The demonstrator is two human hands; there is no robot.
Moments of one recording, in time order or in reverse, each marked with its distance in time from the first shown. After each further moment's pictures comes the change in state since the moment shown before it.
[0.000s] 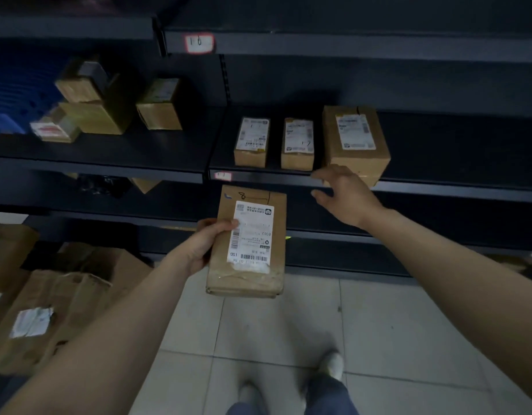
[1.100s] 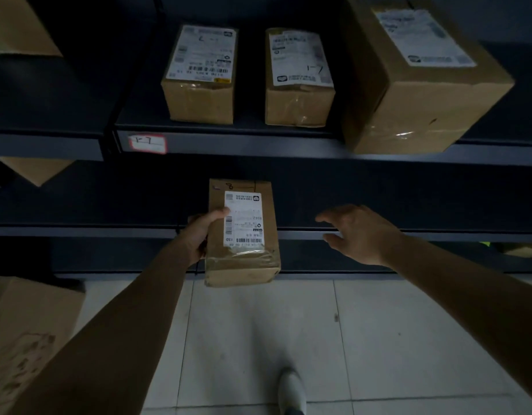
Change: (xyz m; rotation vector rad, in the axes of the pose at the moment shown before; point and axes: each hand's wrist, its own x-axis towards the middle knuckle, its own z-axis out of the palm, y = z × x) left_hand 0.305 -0.100 -0.003 0.035 -0.031 -0.101; right_hand 0.072 0.144 0.166 -0.398 -0.362 0.102
